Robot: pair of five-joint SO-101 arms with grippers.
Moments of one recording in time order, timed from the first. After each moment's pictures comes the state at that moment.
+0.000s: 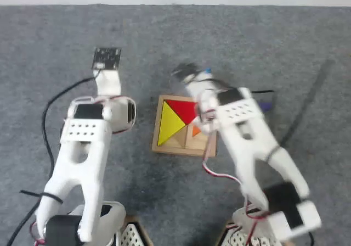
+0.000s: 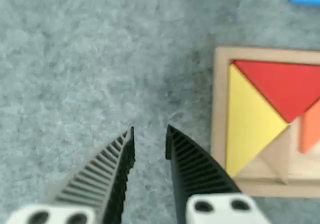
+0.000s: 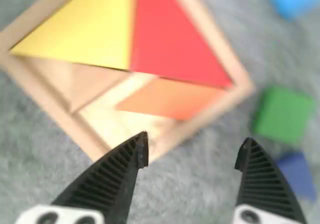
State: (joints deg) left arm -3.6 -23.2 46.5 55.3 5.7; right arm -25.7 -3.4 25.2 62.4 30.1
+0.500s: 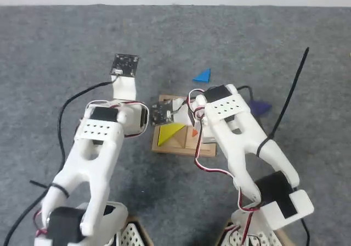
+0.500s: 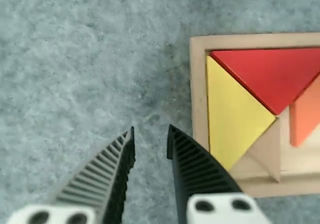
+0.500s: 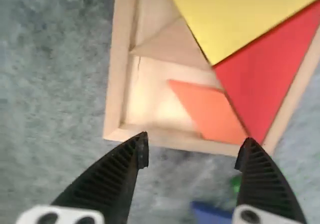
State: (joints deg) left arm 2.1 -19.4 47.9 50.9 5.4; right arm -27.3 -0.2 22.0 69.8 73.1
